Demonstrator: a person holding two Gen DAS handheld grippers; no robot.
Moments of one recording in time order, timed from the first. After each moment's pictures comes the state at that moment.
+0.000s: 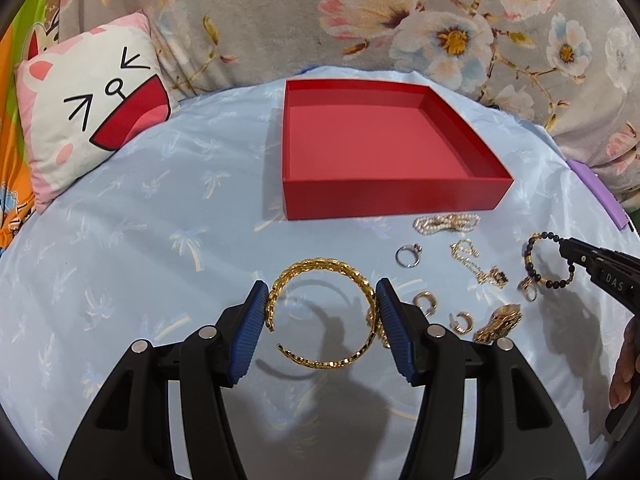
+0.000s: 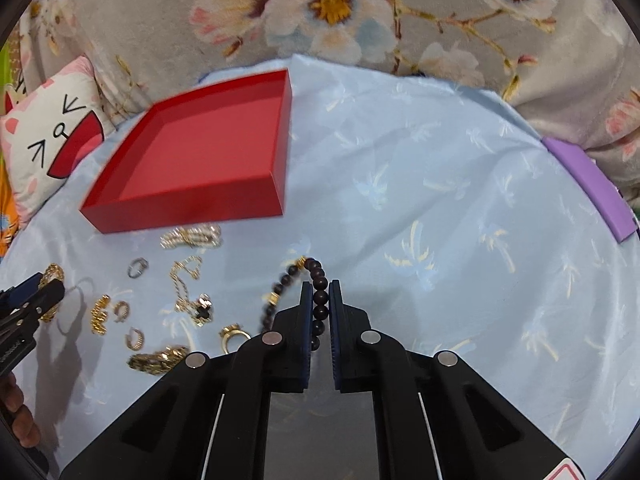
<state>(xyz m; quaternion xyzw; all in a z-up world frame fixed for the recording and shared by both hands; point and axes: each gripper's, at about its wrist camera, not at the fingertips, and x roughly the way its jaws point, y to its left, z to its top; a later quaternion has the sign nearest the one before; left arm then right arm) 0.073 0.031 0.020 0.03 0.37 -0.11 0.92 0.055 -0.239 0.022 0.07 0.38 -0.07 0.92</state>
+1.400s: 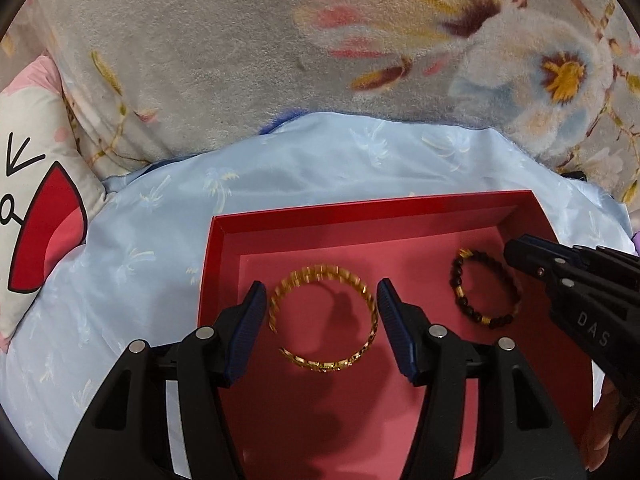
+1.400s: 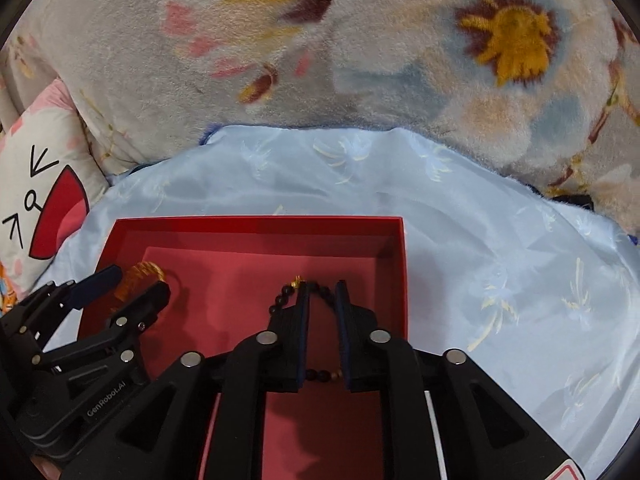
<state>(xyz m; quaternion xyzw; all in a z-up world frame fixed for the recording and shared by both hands) 0.356 -0.051 0.045 0.06 0.39 -0.09 0.91 0.347 -0.214 0.050 0.06 0.41 0.02 0.91</state>
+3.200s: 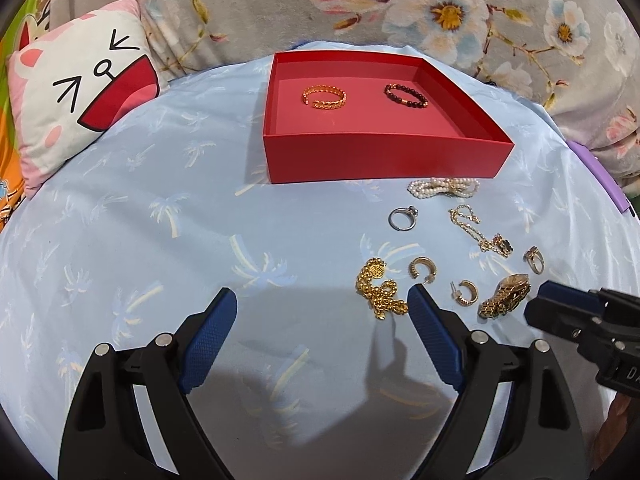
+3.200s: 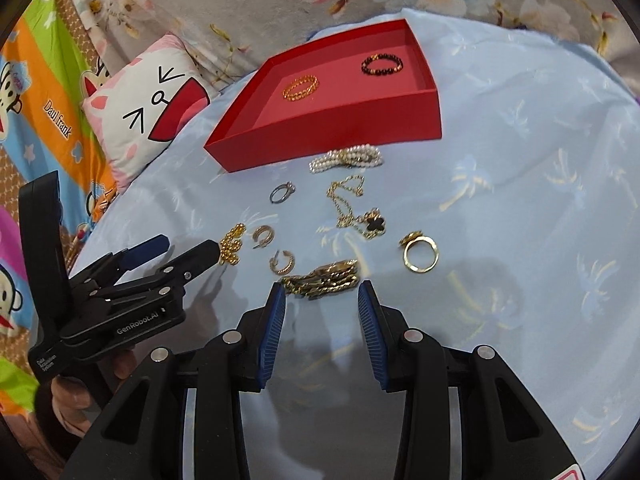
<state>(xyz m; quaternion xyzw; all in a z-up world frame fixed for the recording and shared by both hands) 0.074 0.023 -0.012 0.03 0.39 -0.12 0.91 0.028 -0.179 -0.018 0.15 0.43 0.12 0.88</state>
